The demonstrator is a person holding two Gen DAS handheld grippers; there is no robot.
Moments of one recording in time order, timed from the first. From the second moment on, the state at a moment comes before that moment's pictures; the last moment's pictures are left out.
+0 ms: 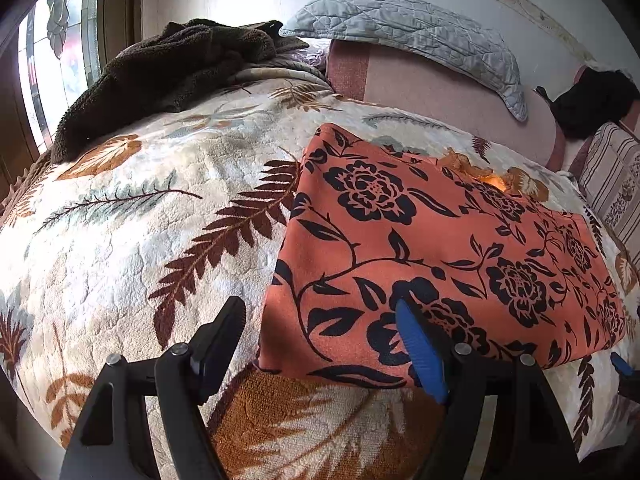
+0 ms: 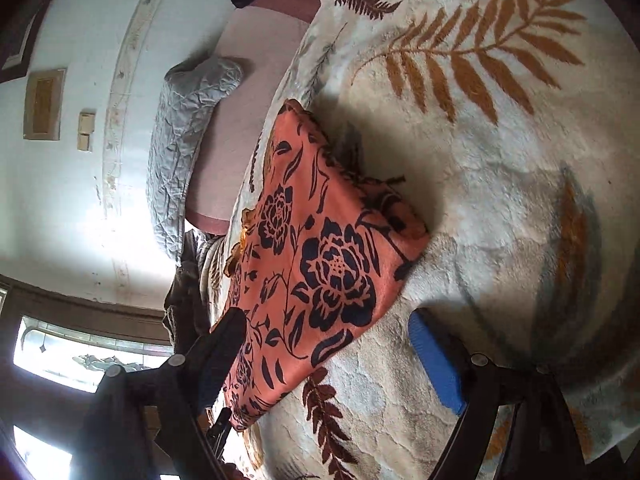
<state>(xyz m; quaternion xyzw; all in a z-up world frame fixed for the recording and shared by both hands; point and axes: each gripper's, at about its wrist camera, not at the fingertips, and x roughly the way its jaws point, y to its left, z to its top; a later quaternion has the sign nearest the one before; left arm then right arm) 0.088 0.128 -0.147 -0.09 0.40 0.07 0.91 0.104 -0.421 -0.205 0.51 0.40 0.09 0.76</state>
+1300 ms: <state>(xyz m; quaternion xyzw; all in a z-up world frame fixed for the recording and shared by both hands) 0.134 0.016 -0.114 -0.07 0.41 -0.01 0.91 0.155 -0.390 -0.181 0.39 0.41 0.03 0.83</state>
